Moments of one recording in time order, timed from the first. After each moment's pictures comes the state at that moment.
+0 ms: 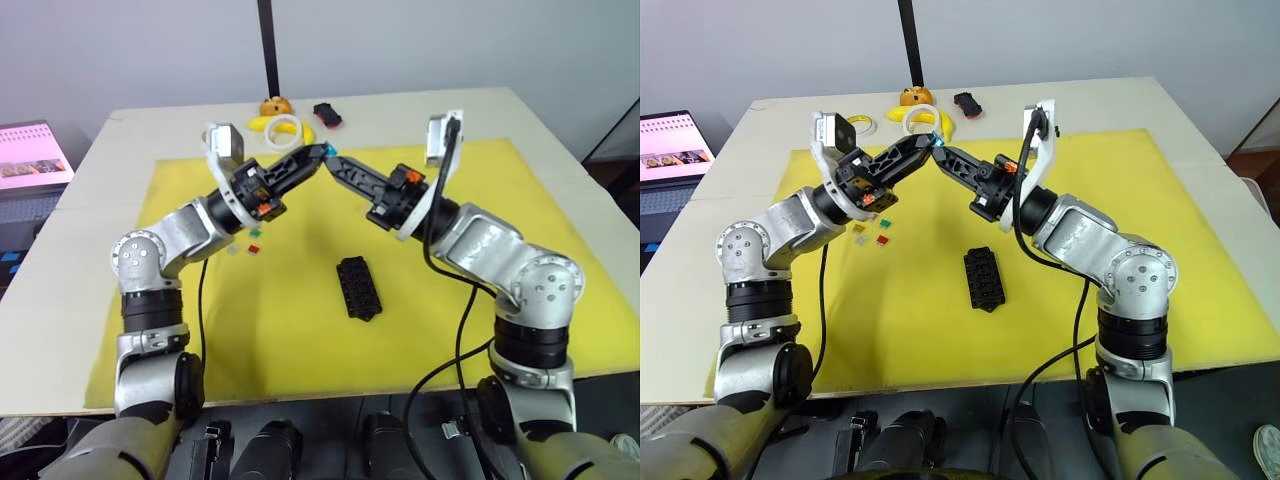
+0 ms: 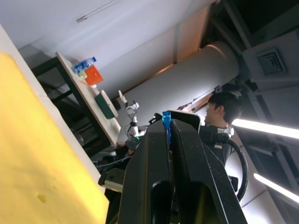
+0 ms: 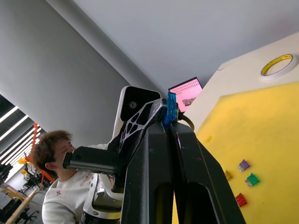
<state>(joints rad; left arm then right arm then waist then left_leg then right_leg) -0.77 0.27 0.32 0.17 -1.69 1.17 -0.22 -0.66 -0.34 -0.13 -0.32 1.59 0.91 -0.15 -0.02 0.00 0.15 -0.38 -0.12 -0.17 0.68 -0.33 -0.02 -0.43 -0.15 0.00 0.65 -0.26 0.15</state>
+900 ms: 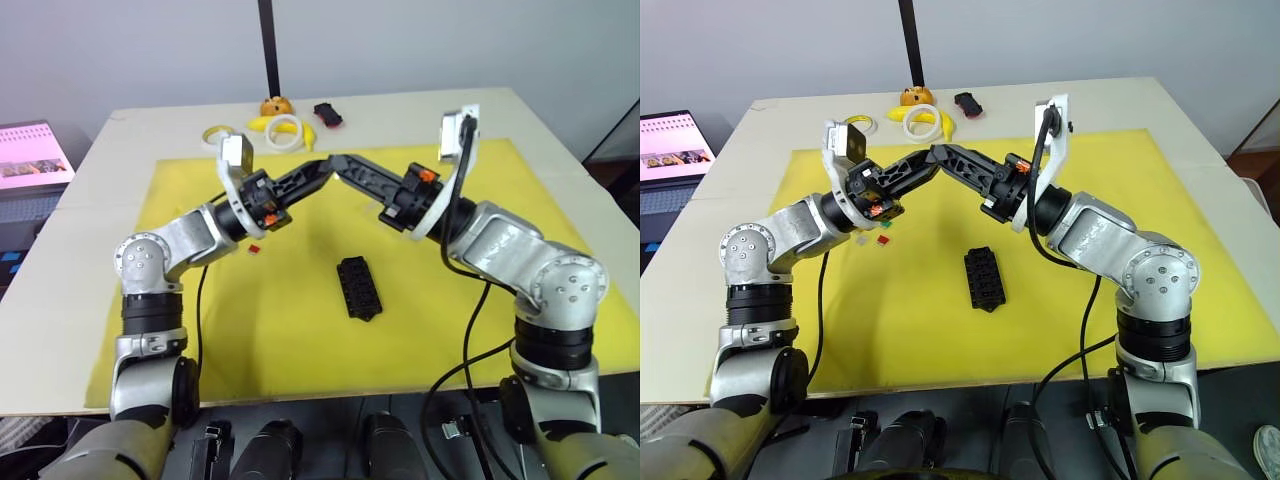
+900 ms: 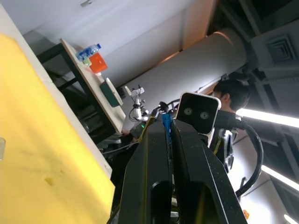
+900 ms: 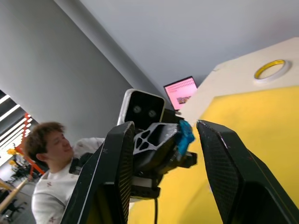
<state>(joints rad) -0.75 0.30 0.27 0.16 -1.67 1.17 -0.24 -0.66 -0.46 -0.11 -0.35 1.64 0.89 -0.14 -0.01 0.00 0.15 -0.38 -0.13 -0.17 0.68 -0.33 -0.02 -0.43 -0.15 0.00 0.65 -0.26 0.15</state>
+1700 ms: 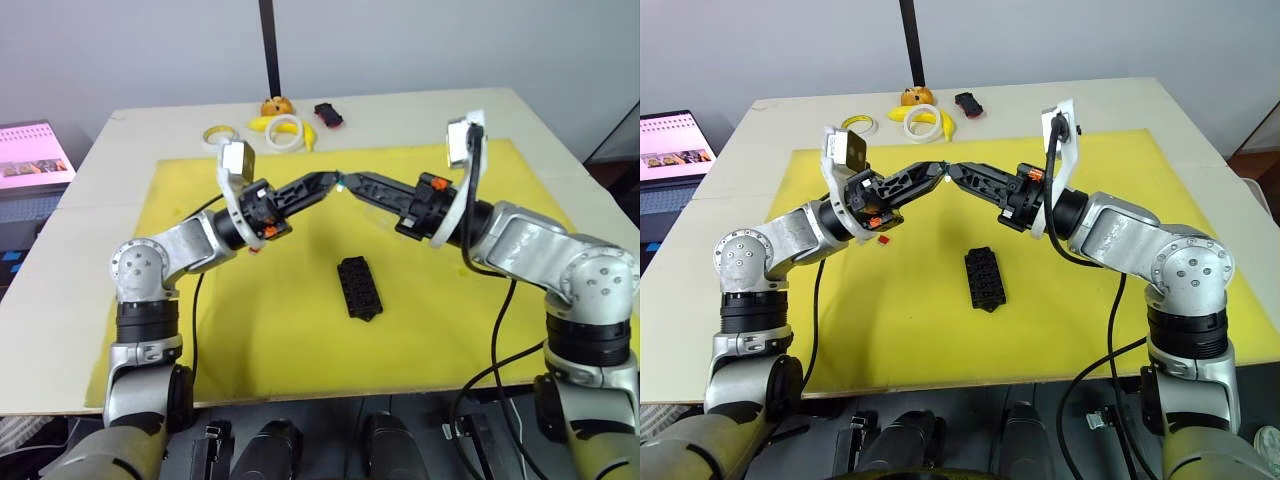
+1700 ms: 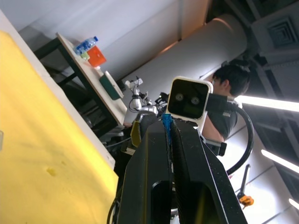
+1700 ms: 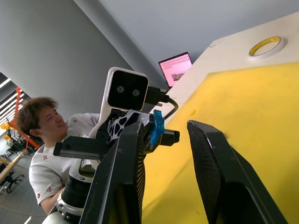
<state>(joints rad) -0.71 0.31 0.23 0.08 -1.64 1.17 -0.31 -0.66 -0.60 -0.10 -0.31 1.71 0.96 -0.09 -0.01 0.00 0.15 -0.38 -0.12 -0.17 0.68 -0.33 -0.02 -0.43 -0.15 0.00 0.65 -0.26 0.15</state>
